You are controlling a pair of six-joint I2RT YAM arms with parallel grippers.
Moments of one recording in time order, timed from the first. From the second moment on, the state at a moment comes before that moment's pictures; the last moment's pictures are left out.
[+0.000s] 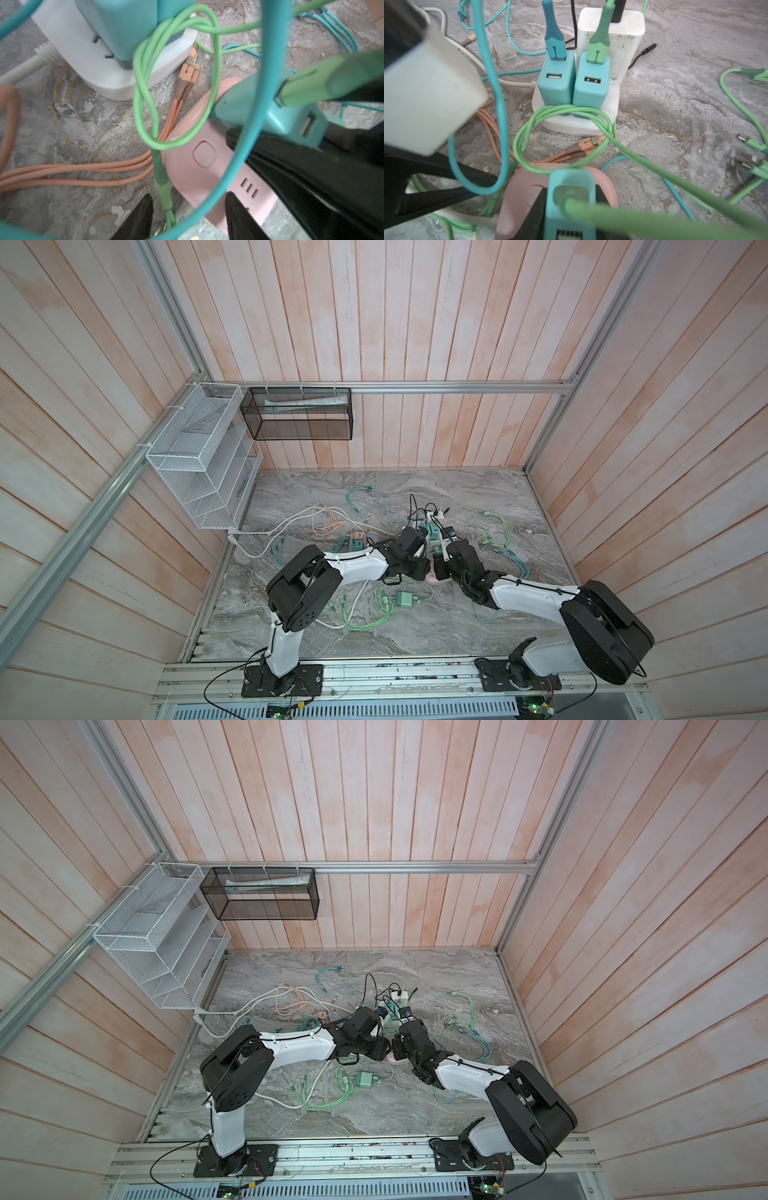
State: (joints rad) left arm -0.87 1.95 1.21 -0.16 0.12 -0.35; right arm 0.64 1.41 0.51 0.21 0.22 0.25
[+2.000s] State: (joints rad) left arm -0.84 2.00 1.26 -0.18 0.24 -0.35; right arm 0.72 1.32 0.56 0.02 0.32 0.33
